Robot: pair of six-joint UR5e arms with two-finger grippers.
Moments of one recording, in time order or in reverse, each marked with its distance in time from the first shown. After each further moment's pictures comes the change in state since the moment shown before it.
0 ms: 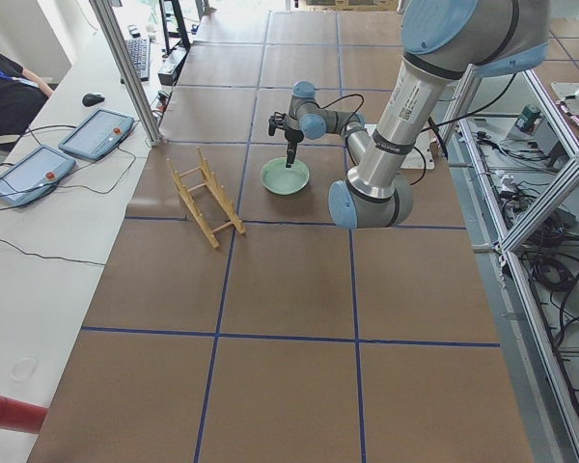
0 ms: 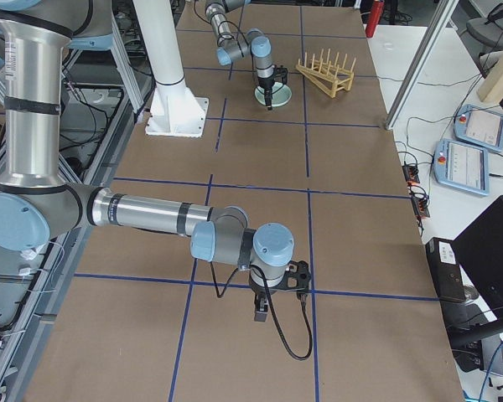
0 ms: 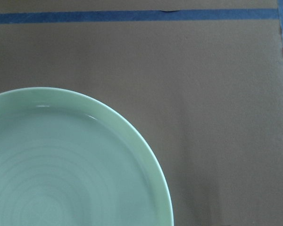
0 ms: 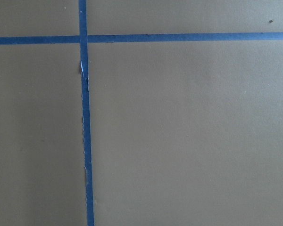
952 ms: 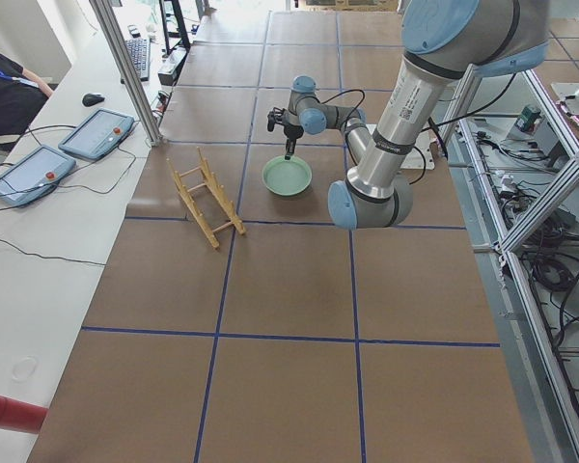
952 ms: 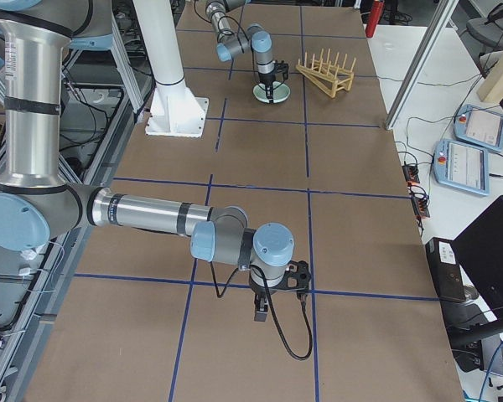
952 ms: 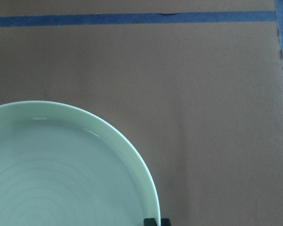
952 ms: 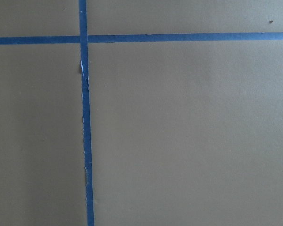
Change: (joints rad) left arm -0.025 -0.001 -0.089 0.098 0.000 0.005; right arm 0.000 0.000 0.000 0.000 0.000 0.000
